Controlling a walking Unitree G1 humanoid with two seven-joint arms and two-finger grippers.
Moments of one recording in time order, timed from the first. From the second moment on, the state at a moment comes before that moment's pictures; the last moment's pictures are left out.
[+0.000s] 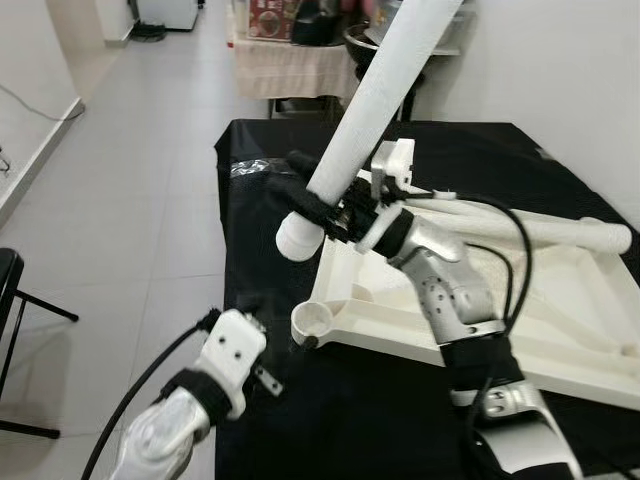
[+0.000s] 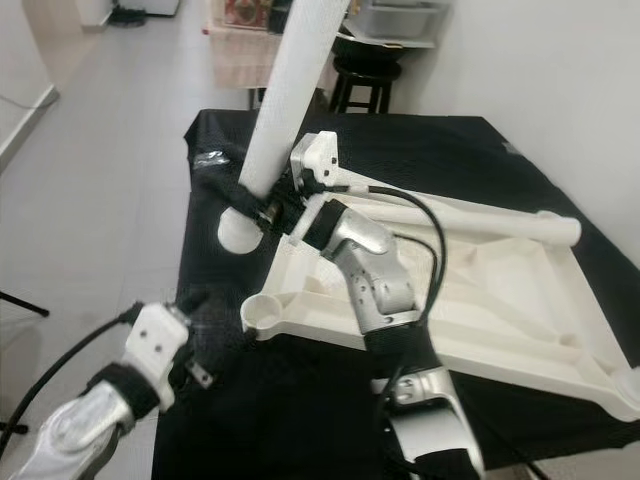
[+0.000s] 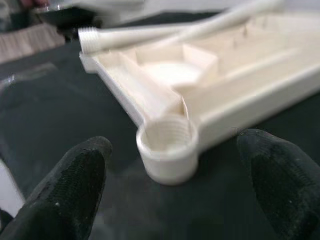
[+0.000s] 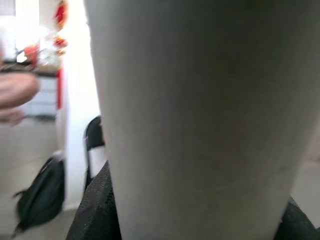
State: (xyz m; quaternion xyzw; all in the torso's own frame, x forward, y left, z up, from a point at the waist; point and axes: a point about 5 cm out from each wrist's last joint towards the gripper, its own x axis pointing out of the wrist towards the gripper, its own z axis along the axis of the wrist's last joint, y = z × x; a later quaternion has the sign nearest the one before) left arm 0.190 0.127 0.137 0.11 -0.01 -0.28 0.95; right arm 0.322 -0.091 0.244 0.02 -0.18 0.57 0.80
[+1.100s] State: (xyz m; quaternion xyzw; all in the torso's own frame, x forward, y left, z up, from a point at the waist) left arm 0.131 0.144 0.130 0.12 0.02 -0.24 0.96; right arm 0.309 -0.065 0.192 -0.06 -0.05 0.68 0.73
